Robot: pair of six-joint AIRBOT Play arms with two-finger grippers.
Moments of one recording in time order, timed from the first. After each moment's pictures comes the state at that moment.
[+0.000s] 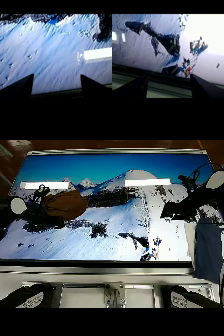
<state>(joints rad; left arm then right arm) -0.14 -1.14 1.08 1.45 -1.26 -1.56 -0.06 -1.32 1.41 -1.27 1.59 1.47</state>
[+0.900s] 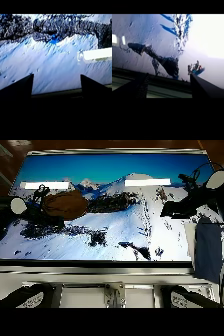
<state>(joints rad) -0.14 -1.14 1.08 1.45 -1.26 -1.56 -0.06 -1.32 1.41 -1.27 1.55 1.47</state>
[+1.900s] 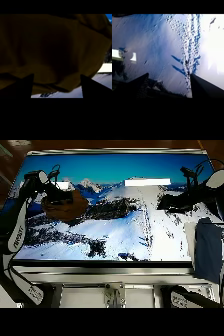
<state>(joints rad) -0.07 -1.92 1.83 1.43 -1.27 -1.64 -0.06 -1.32 1.41 -1.19 1.43 1.49</state>
